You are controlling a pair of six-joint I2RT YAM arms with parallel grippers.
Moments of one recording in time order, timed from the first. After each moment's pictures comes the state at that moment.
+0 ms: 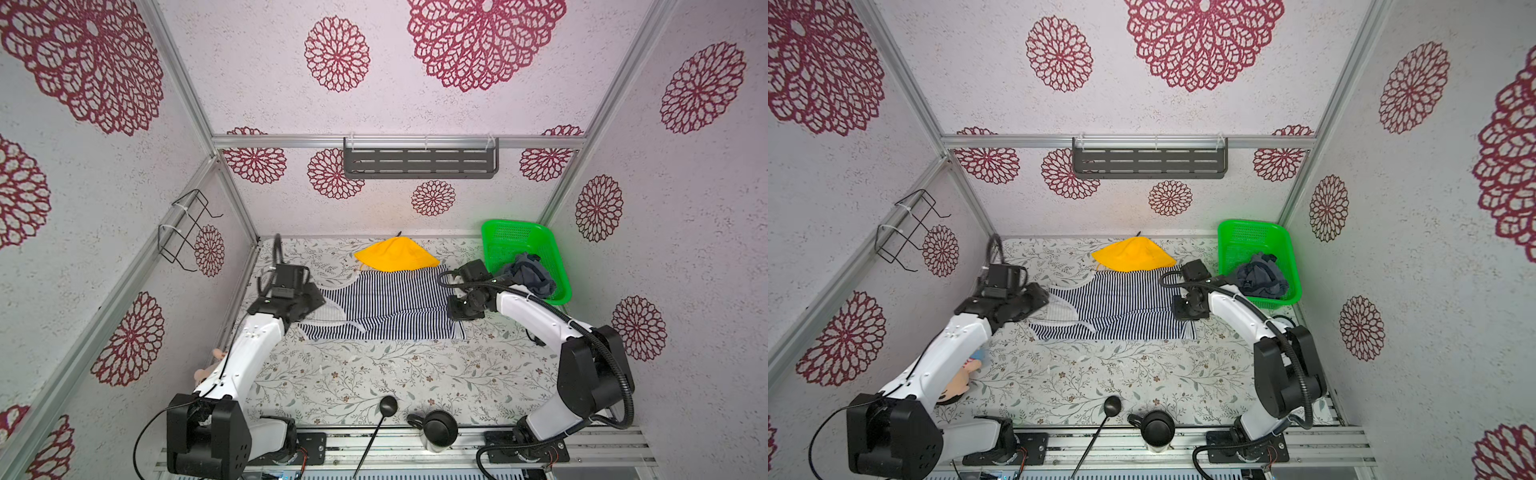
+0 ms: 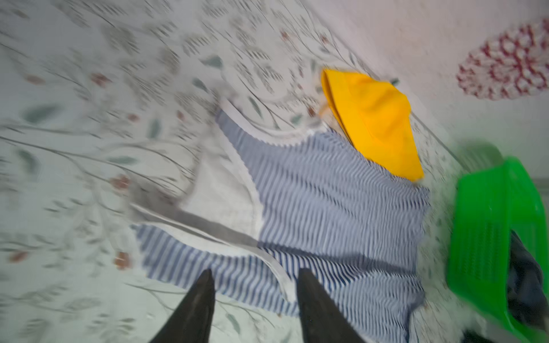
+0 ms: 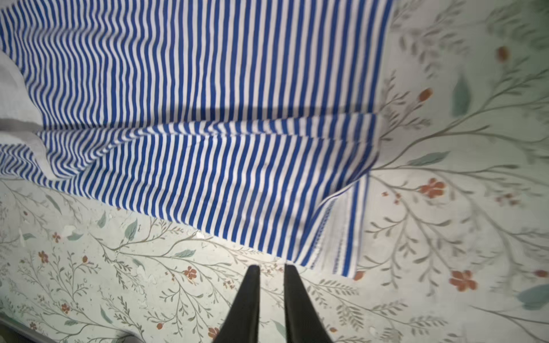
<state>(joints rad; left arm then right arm) -0.25 1.29 0.92 -0.51 0.04 -0.73 0.43 1.60 1.14 -0.74 -0.15 0.34</state>
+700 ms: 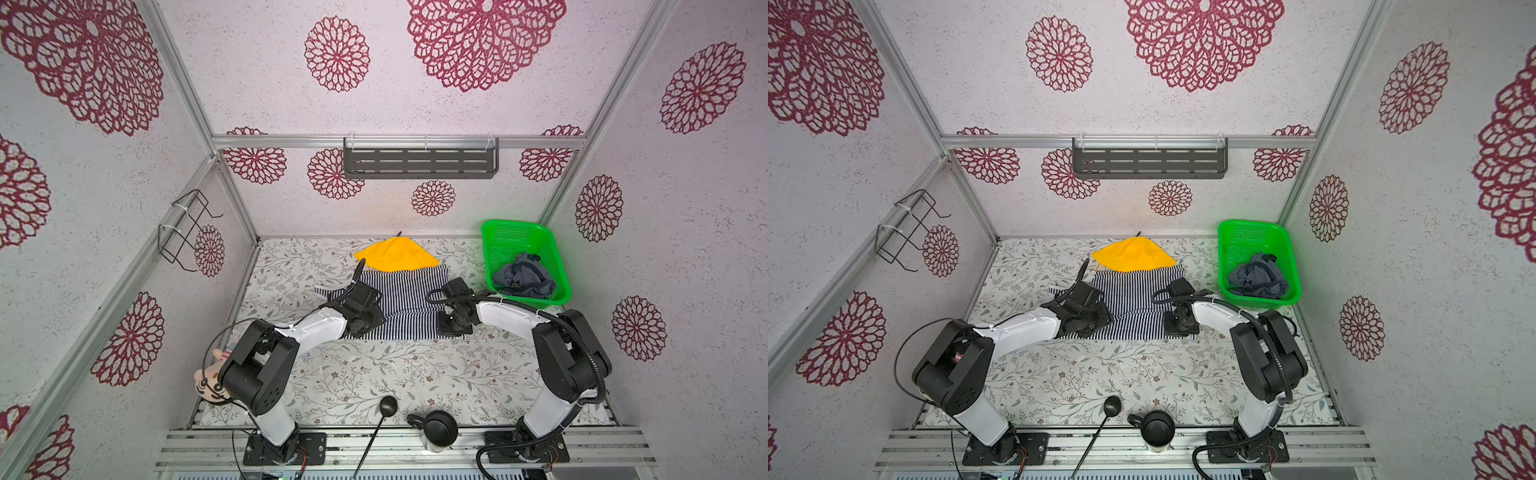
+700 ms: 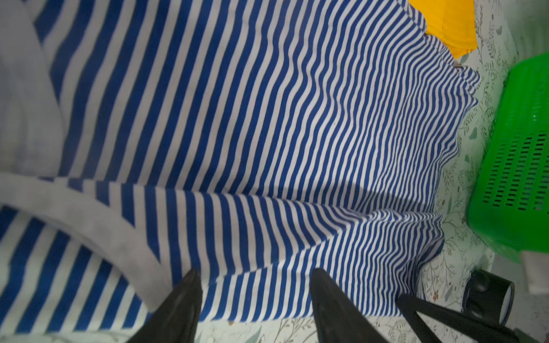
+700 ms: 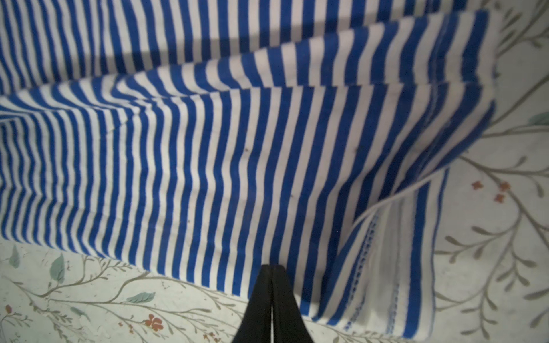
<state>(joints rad) -0.56 1.73 1.00 -0.26 -0.02 -1.01 0.49 1.73 1.06 -0.61 -0.08 0.45</state>
